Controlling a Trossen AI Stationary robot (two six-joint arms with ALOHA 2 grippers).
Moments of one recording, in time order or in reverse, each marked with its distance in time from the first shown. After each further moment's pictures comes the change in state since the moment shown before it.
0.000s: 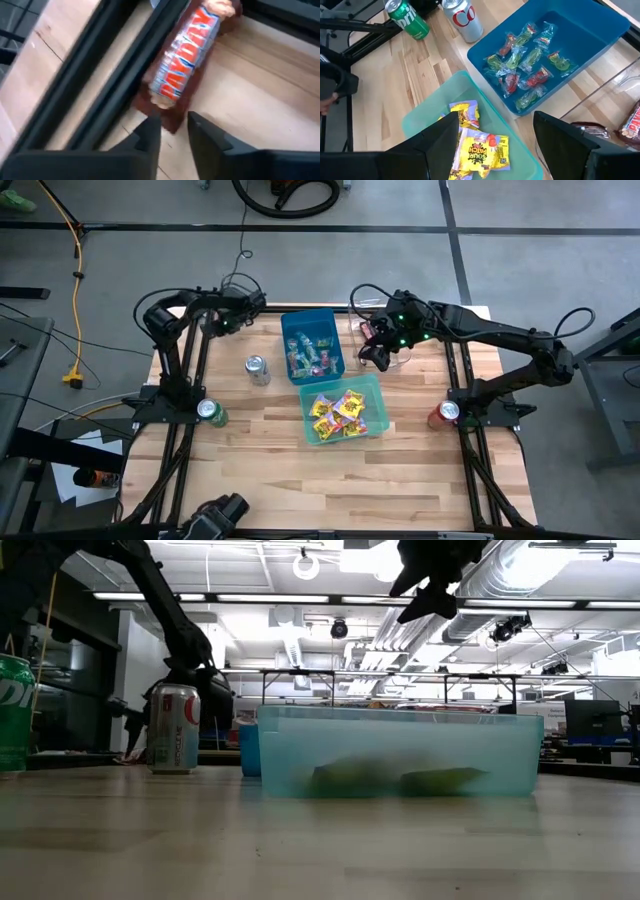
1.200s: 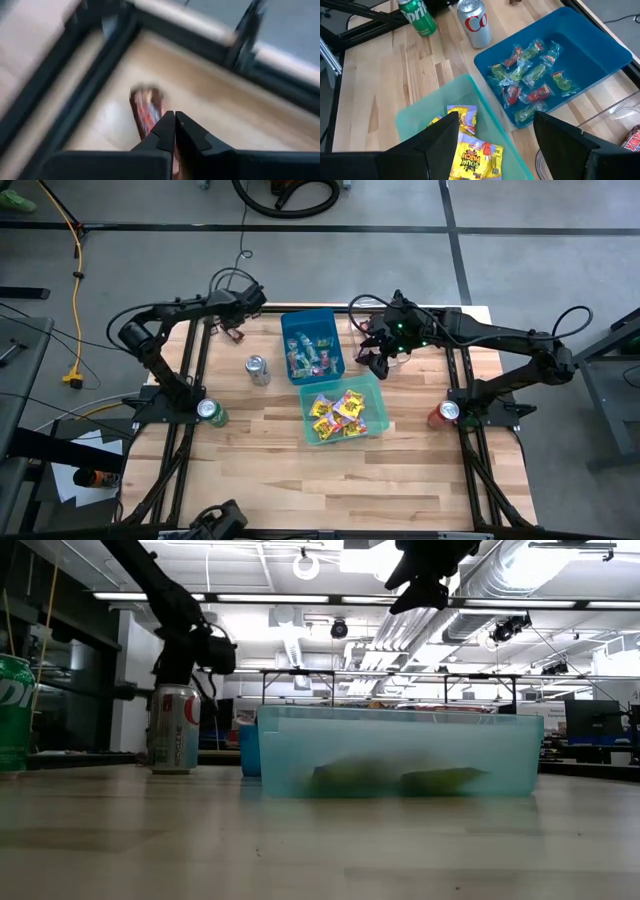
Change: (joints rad) left arm -0.092 -0.259 -0.072 0.157 0.027 0.092; right arm 0.078 0.000 0.000 0.045 0.076 -0.110
